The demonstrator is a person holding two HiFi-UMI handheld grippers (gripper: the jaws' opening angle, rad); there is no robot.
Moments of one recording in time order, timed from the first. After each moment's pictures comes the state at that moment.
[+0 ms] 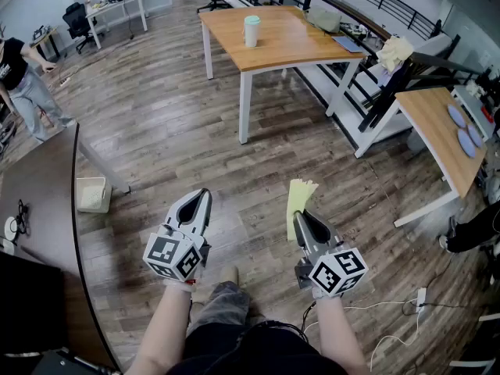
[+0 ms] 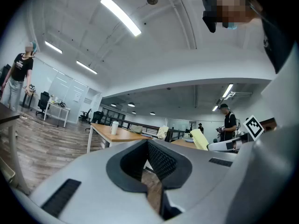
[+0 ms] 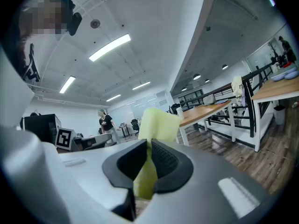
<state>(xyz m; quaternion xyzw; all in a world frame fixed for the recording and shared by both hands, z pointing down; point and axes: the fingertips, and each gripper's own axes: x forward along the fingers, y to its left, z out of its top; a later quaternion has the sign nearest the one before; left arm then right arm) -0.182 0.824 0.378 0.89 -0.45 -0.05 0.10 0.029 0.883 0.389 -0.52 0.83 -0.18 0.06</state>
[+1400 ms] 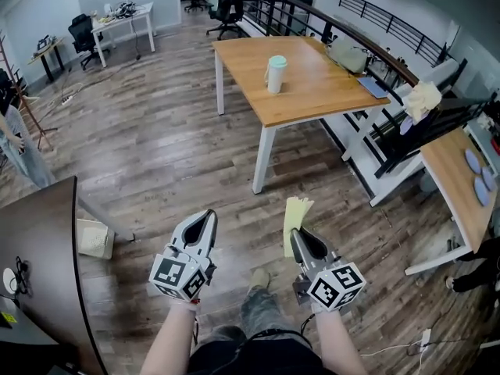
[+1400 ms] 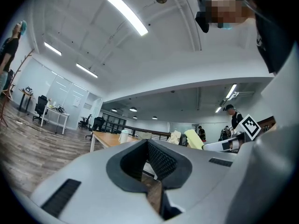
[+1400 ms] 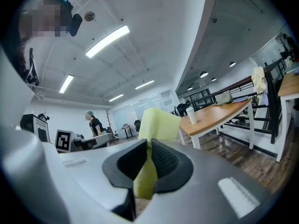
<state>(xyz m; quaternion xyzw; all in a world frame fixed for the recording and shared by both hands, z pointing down) -0.244 0.577 0.367 0.88 -0.46 -0.07 0.07 -0.049 0.616 0.381 -0.49 0.85 -0.17 0.06</state>
